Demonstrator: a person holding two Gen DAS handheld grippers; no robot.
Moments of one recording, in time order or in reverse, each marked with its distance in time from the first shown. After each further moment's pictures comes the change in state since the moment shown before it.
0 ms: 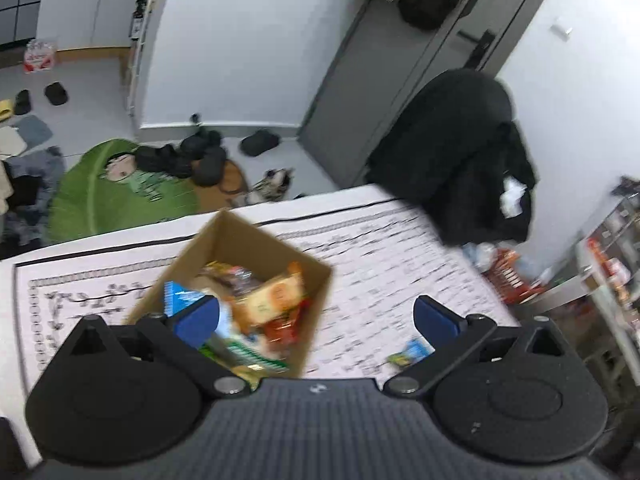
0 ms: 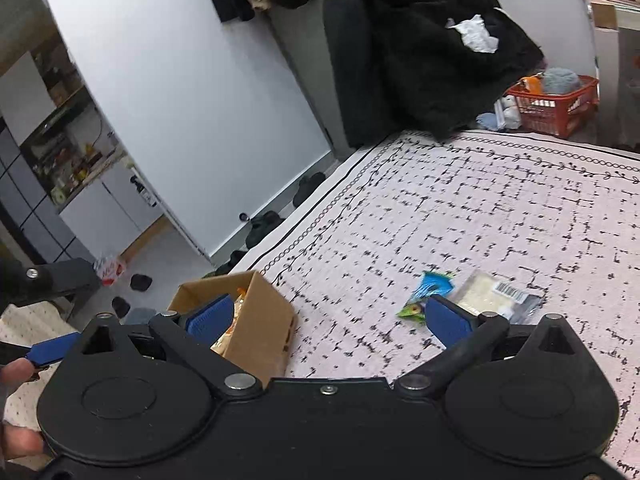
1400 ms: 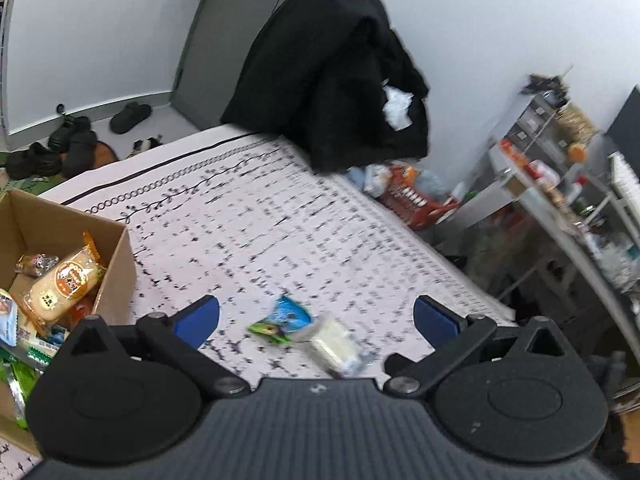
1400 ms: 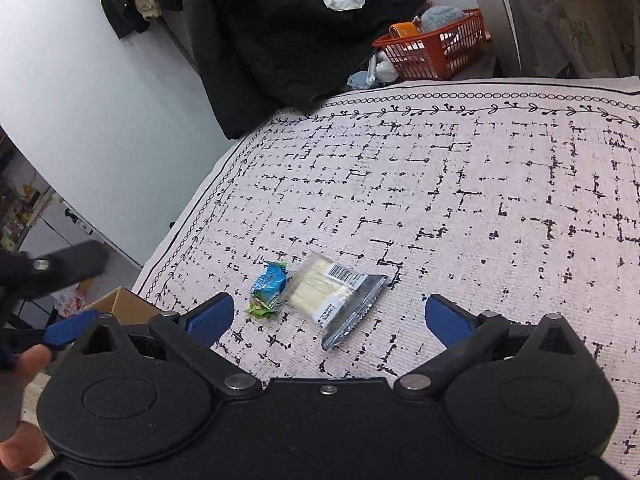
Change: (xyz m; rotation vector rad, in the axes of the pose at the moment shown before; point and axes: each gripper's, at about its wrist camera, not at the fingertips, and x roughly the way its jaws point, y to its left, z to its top) left arm 0.102 -0.108 -0.048 0.223 0.157 -0.244; right arm 0.017 -0.126 -0.010 0.183 0.071 -0.139
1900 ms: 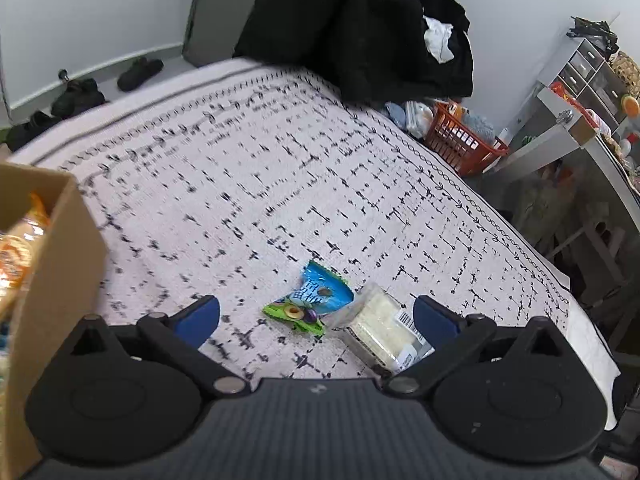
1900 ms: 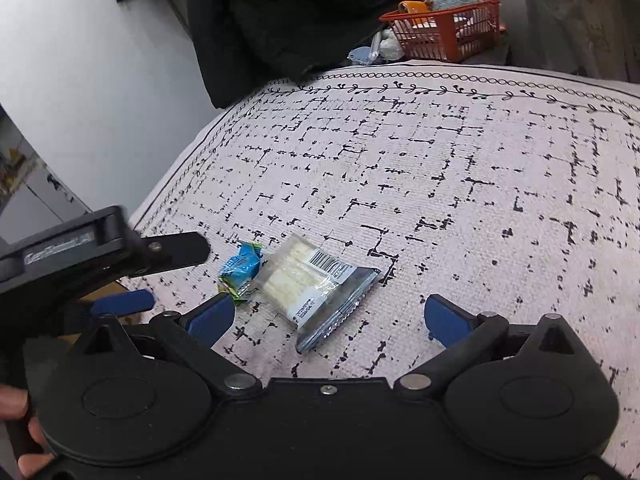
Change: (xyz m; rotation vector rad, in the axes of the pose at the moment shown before) left arm 0.096 0.012 -0.012 0.011 0.154 0.071; right arm 0.040 0.002 -0.004 -0.099 0.049 -0.066
